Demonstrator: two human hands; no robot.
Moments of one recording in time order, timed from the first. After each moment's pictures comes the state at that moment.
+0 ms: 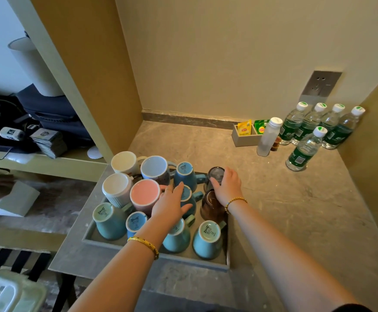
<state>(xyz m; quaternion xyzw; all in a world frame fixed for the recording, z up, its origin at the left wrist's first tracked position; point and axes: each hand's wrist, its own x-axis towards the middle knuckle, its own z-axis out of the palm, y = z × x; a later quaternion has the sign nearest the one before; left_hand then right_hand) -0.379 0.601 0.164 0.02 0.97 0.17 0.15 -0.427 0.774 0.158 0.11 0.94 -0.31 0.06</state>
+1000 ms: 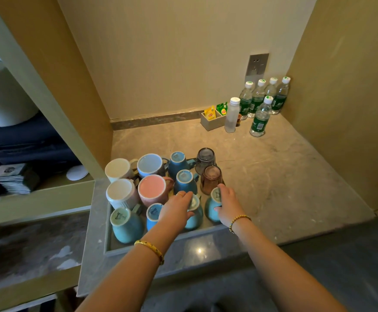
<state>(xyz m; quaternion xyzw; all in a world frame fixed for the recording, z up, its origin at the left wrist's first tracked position) -0.330 0.555 0.173 0.27 0.94 0.12 0.16 -0.282 0.719 0.147 0.19 0.92 -0.34 0.06</state>
